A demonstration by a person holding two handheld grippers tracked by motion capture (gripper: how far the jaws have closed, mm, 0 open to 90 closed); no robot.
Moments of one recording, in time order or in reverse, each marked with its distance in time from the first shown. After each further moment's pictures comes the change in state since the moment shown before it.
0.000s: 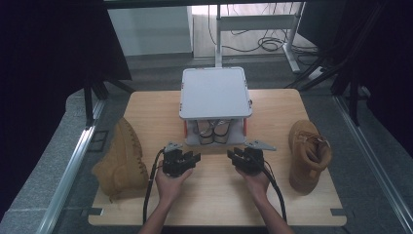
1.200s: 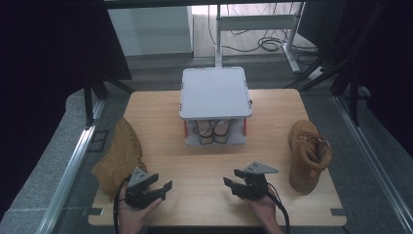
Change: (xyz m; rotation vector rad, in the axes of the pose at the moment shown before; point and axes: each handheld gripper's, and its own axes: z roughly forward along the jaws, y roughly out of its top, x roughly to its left) left arm 0.029 -0.057 -0.103 0.022 0.102 0.124; right arm 0.023 -0.042 -0.044 0.075 0.146 -0.134
